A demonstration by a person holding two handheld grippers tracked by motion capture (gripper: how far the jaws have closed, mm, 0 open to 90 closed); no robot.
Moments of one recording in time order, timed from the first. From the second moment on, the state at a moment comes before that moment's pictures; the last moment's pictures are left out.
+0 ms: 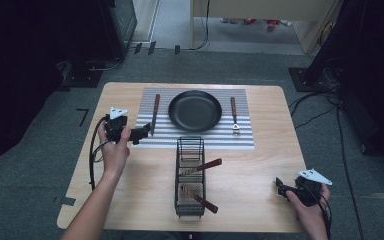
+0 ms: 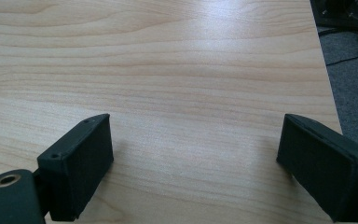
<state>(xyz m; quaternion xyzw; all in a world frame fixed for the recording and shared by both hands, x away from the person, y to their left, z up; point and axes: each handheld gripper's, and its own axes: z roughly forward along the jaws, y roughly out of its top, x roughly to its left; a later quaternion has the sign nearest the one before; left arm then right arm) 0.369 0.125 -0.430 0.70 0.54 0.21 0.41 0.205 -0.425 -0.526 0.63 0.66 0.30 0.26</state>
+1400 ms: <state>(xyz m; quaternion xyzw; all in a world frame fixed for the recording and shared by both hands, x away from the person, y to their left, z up) 0.268 0.230 -0.516 0.69 0.61 0.22 0.32 0.205 -0.425 -0.525 0.64 0.66 0.30 0.26</state>
